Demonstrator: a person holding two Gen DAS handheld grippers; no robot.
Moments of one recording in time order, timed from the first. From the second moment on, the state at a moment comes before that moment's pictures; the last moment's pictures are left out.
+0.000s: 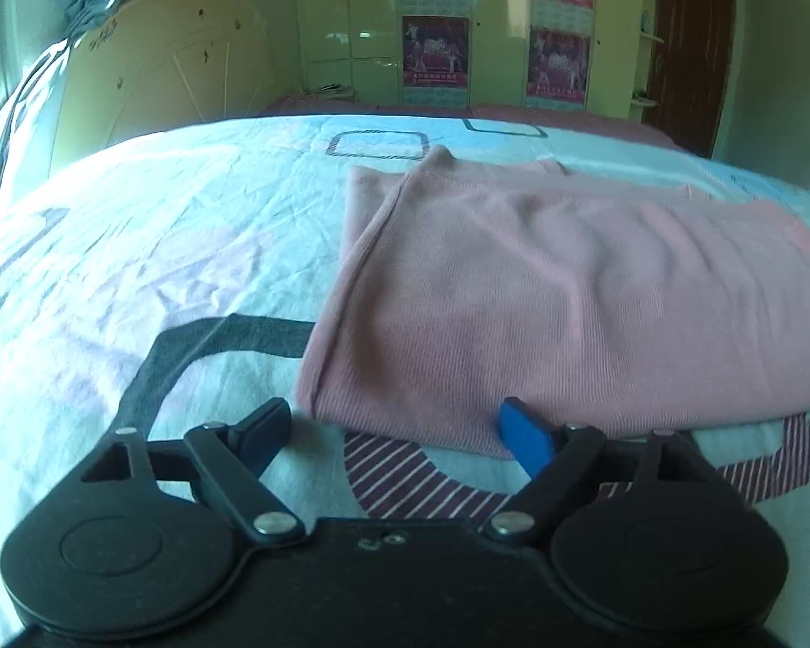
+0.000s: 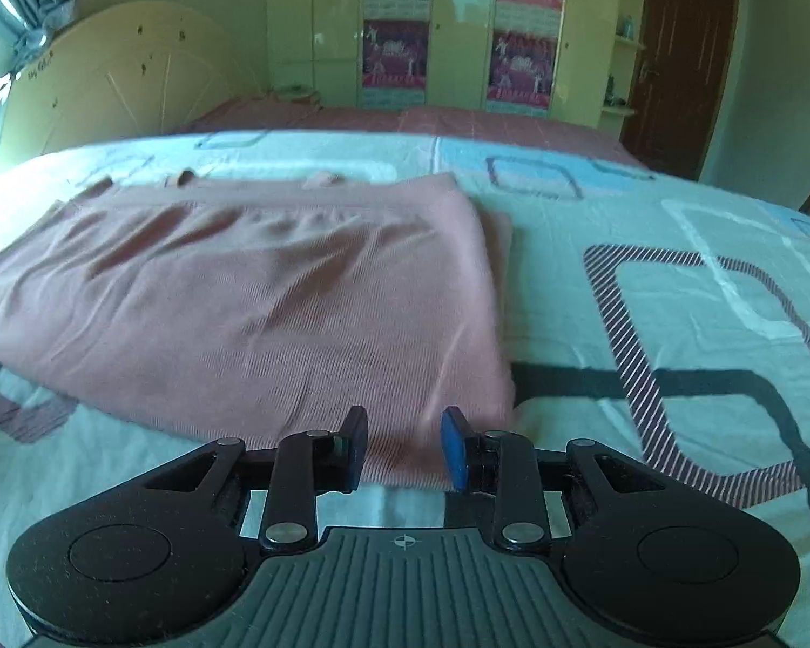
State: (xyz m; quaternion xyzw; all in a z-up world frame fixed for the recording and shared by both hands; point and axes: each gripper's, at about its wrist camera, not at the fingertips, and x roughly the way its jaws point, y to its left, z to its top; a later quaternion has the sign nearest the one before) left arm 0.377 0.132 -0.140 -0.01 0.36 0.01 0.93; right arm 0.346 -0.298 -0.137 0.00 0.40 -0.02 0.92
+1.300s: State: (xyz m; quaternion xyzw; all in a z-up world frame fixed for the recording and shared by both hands) left arm 0.420 0.166 -0.121 -0.39 0.26 -0.03 0.88; right arm 0.461 -0.182 -0.137 0.09 0.39 0.15 0.90
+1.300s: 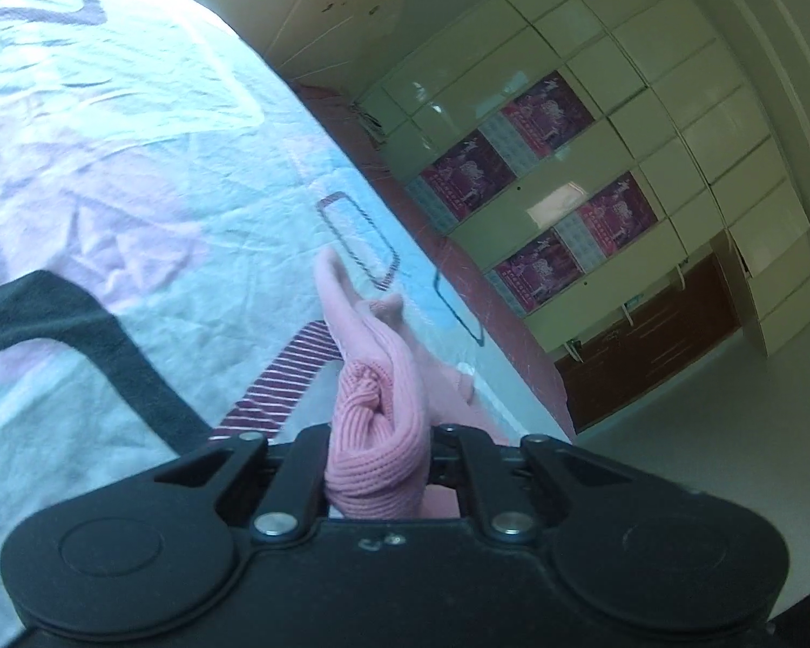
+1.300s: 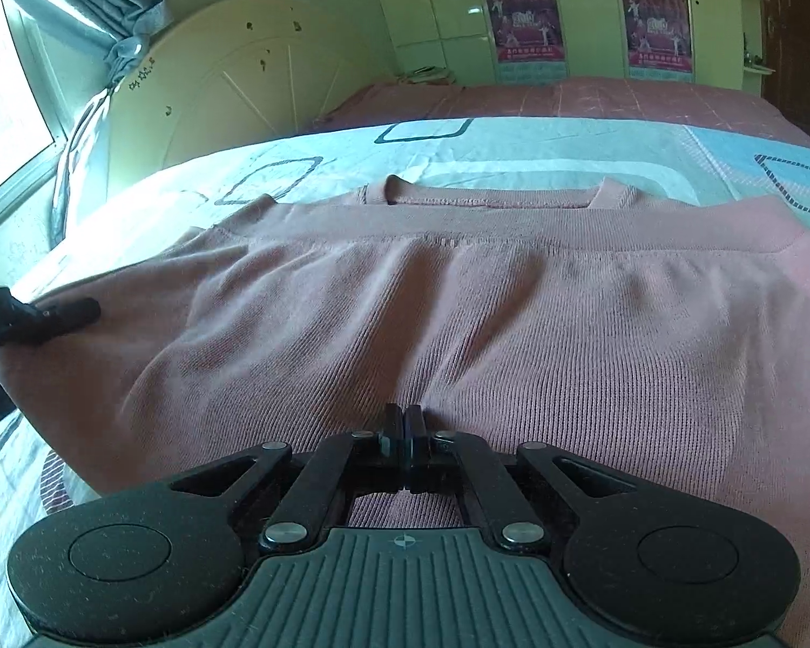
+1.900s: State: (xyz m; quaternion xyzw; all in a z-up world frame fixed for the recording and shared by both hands) left arm 0.454 -0.196 -0.085 -0.07 0.42 -0.27 0.87; right arm 0.340 -0.466 -0.084 0.35 0.27 0.01 0.90
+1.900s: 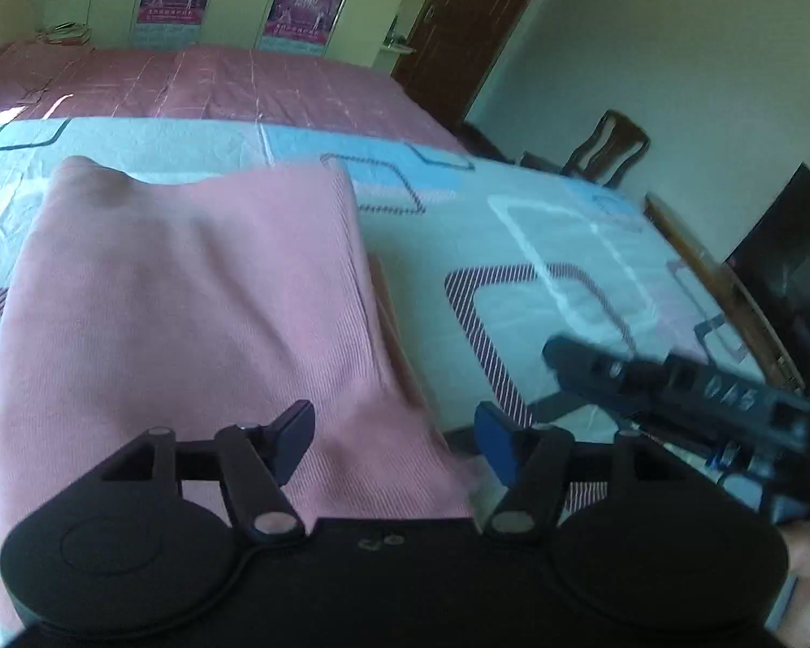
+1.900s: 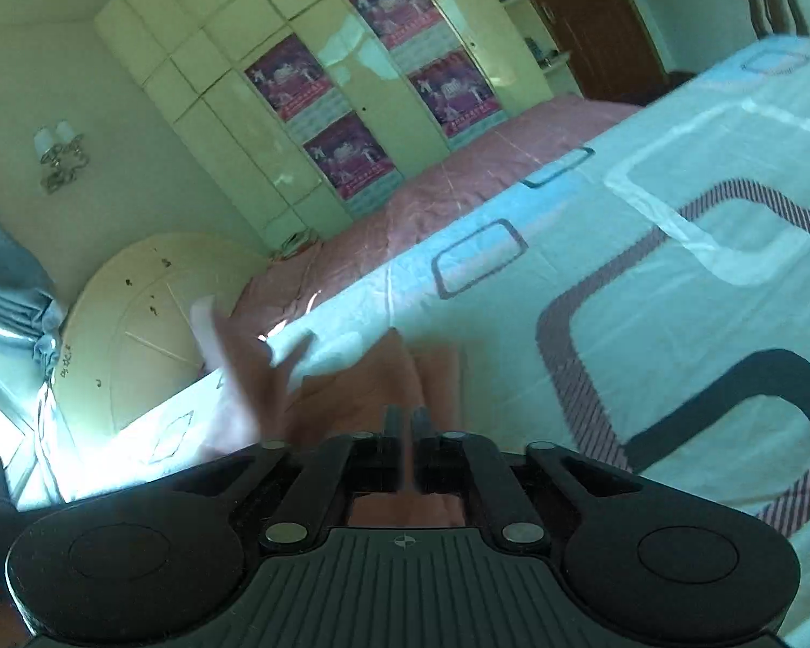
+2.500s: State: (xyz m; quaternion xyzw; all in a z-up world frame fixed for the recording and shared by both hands) left arm 0.502 -0.052 -0.124 -0.10 0.43 -0.12 0.89; right arm 0.412 -0.415 -0.129 0.31 0.38 0.13 0.86
